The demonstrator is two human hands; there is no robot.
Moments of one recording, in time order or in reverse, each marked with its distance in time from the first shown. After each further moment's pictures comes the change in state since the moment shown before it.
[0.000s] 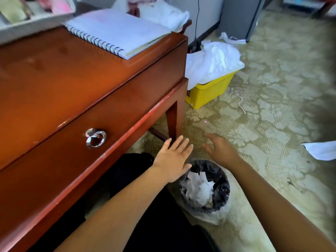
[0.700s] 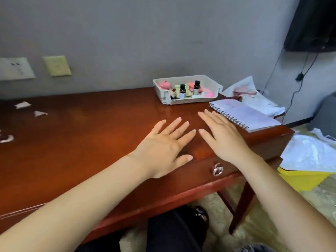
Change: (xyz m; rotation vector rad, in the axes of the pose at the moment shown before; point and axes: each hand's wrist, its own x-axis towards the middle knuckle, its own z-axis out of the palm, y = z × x) left_hand -0.319 -0.102 -0.136 0.137 0.425 -0.557; right_hand -0.056 -0.335 -0.066 -0.185 0.257 -0.866
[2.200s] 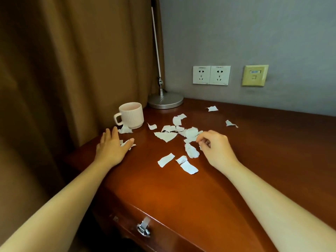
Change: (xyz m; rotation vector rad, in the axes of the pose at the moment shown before) left_hand -0.402 -0.340 0.069 -0.170 0.125 -1.761; right_hand 0.149 -0.431 0.203 0.674 -0.222 -0.566
